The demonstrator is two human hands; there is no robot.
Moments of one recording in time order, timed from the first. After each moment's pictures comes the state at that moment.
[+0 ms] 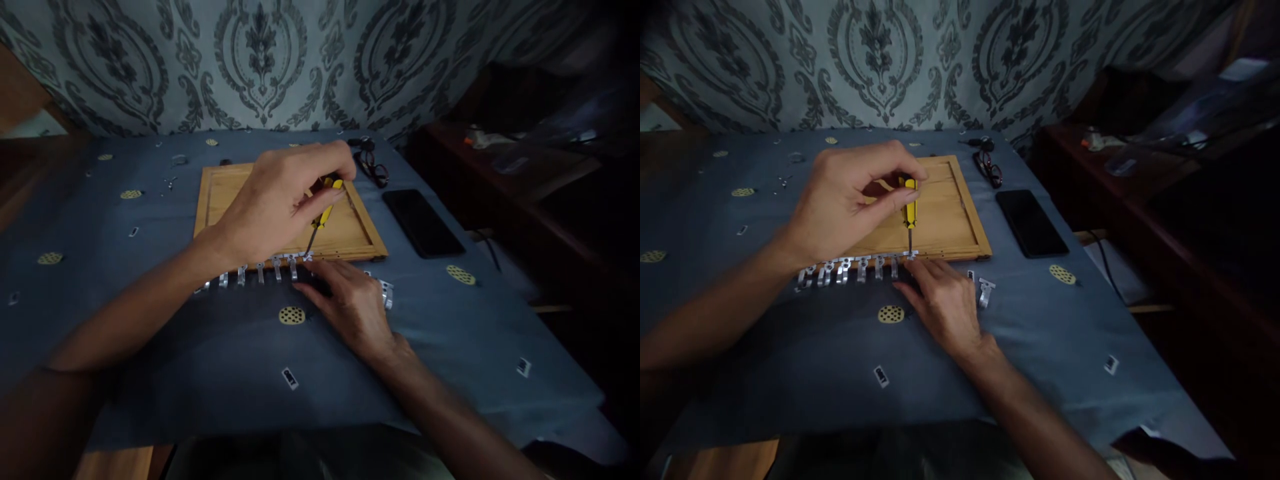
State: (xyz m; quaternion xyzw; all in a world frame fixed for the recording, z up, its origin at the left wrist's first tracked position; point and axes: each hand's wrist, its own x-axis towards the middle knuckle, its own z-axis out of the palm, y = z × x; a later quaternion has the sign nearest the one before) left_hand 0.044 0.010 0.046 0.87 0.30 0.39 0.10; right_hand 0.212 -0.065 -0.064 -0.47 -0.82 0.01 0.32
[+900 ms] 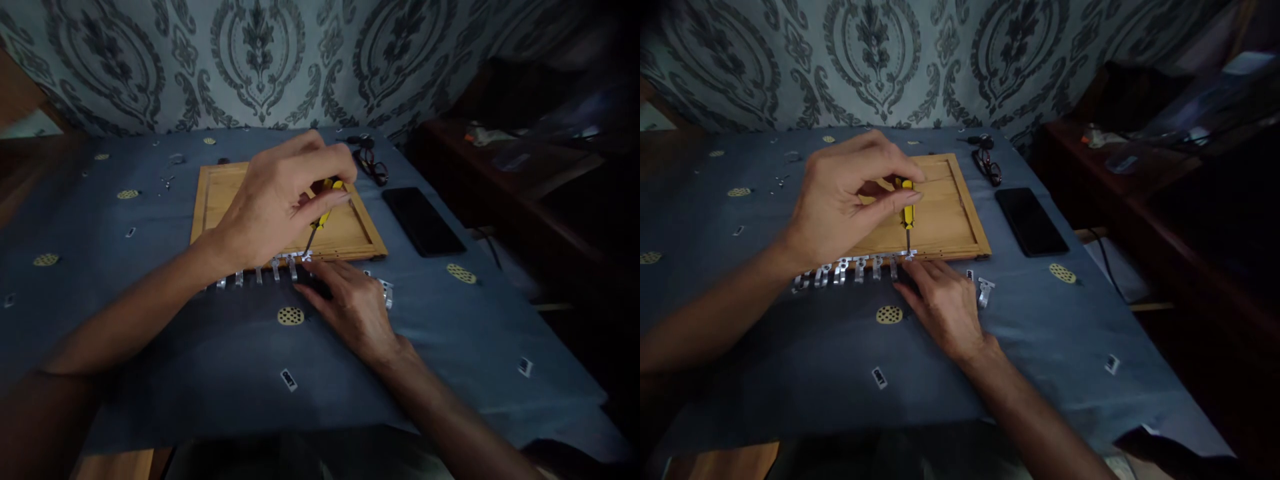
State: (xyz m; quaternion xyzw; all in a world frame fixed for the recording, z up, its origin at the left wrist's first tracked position) left_hand 0.046 0.008 0.041 0.85 0.28 0.43 0.10; right_hand 0.215 -0.066 -0.063 -0.46 -0.83 0.01 0.32
